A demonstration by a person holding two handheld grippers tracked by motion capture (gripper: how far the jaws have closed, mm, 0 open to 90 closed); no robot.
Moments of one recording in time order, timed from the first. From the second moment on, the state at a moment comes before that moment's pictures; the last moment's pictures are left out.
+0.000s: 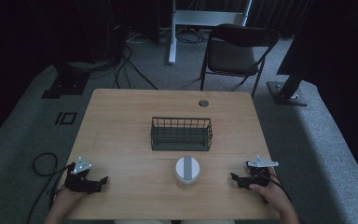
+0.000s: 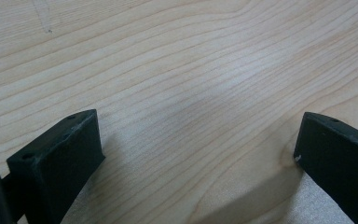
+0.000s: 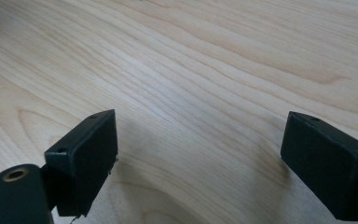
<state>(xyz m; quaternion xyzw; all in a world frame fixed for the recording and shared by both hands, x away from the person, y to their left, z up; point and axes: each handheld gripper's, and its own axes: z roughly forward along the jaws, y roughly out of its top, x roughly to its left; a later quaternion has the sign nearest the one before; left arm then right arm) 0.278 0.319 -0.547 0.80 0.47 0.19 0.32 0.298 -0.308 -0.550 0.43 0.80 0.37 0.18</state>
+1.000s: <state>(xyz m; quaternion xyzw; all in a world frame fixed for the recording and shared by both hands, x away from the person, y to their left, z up) 0.278 0.319 -0.547 0.80 0.47 0.19 0.32 0.290 -0.259 -0.534 0.35 0.83 0.41 0.15</state>
